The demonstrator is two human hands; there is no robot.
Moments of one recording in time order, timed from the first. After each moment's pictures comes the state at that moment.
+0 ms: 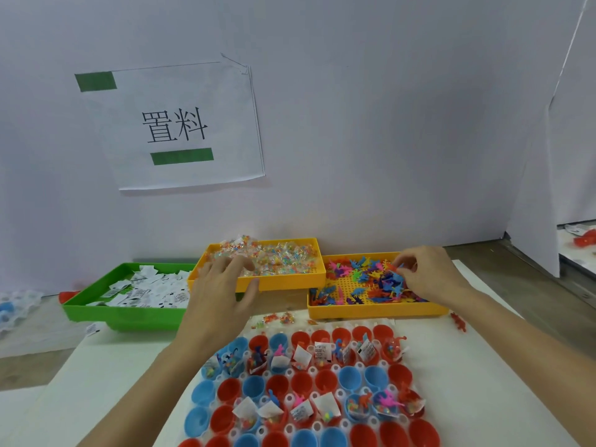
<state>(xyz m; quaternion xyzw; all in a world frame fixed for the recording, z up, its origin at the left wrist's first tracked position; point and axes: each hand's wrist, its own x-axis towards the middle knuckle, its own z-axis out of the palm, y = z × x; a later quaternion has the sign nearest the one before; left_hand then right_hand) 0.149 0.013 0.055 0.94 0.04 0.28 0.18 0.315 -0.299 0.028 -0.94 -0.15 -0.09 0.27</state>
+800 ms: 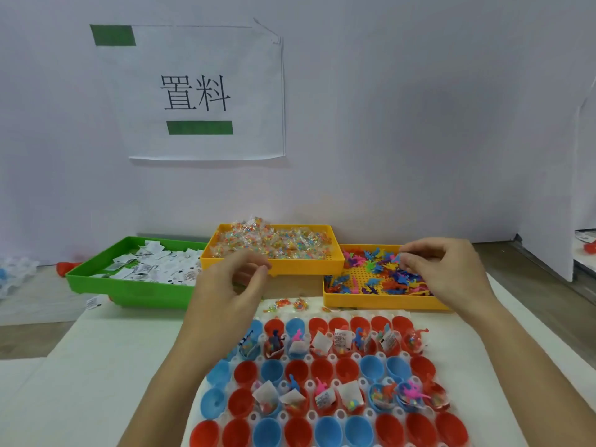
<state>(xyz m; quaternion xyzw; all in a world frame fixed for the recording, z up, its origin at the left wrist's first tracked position) 0.109 0.006 0.066 0.85 0.04 0.29 0.43 0.252 -0.268 0.051 -0.86 -0.12 -0.15 0.48</state>
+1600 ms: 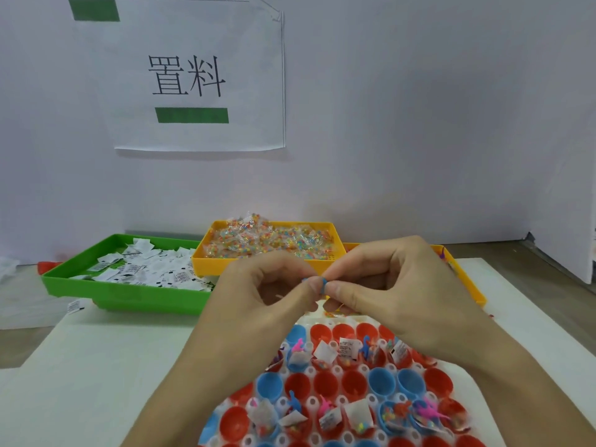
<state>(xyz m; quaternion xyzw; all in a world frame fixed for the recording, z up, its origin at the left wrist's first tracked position) 0.102 -0.026 0.086 0.78 -0.07 0.18 0.59 0.168 -0.205 0.101 -0.73 -0.35 0.08 0.58</state>
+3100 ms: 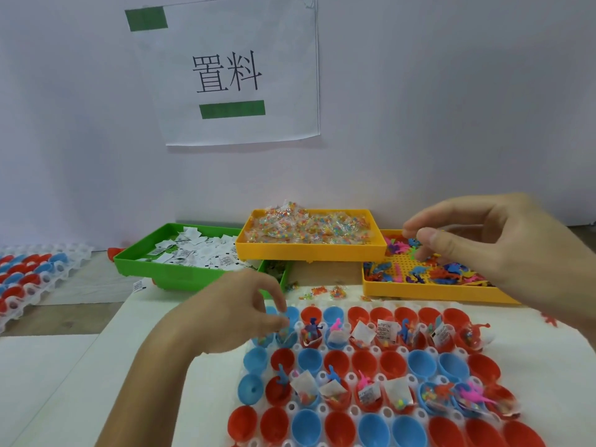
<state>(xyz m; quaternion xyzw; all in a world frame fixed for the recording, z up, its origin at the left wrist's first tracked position) 0.092 0.043 0.081 0.96 0.08 -0.09 0.25 0.187 -0.240 0.117 -0.79 -0.36 -0.02 0.49</state>
